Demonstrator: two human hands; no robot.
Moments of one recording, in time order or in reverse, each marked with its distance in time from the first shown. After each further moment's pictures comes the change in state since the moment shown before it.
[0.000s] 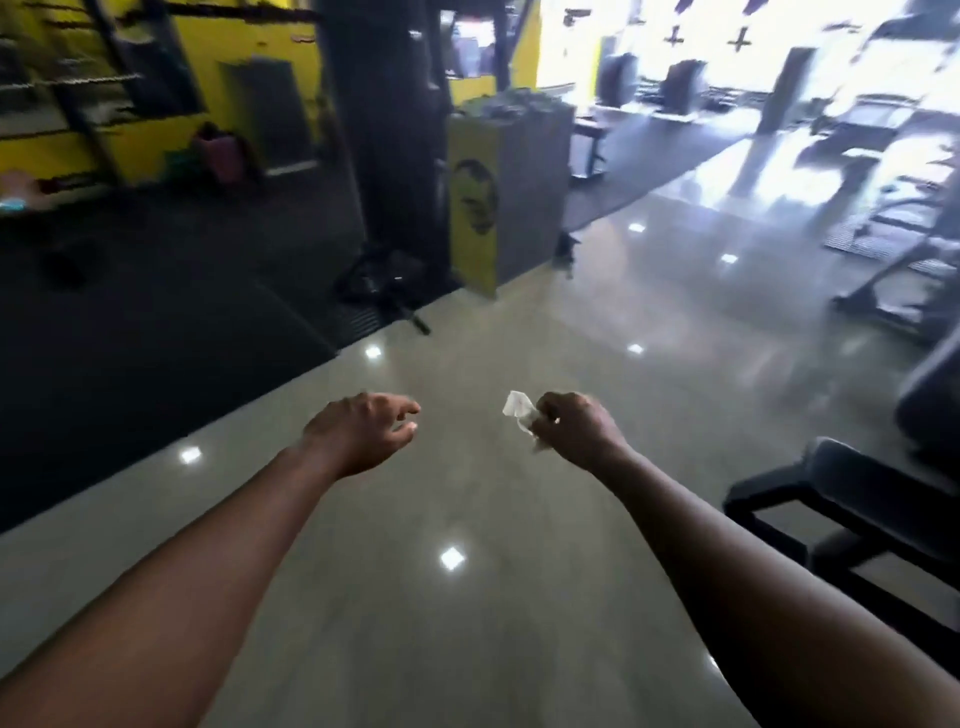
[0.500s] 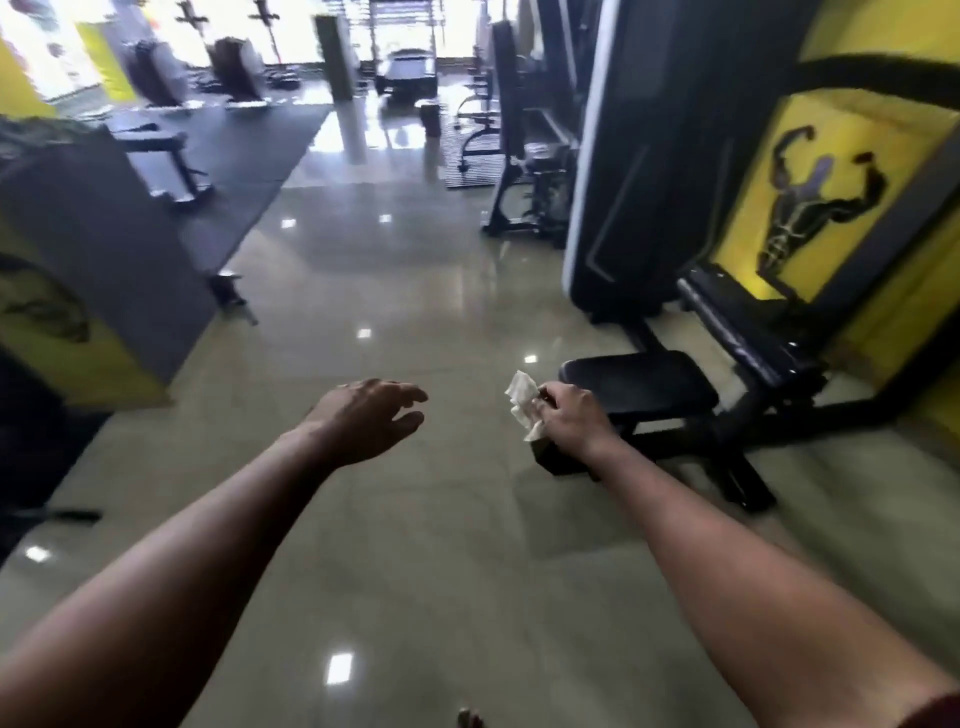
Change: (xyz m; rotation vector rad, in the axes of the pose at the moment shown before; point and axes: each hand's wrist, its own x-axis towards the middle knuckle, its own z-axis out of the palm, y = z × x) left_hand 0.401 0.287 0.041 0.103 -0.112 0.968; right_hand 0.084 0.264 -0.137 0.138 0.567 0.759
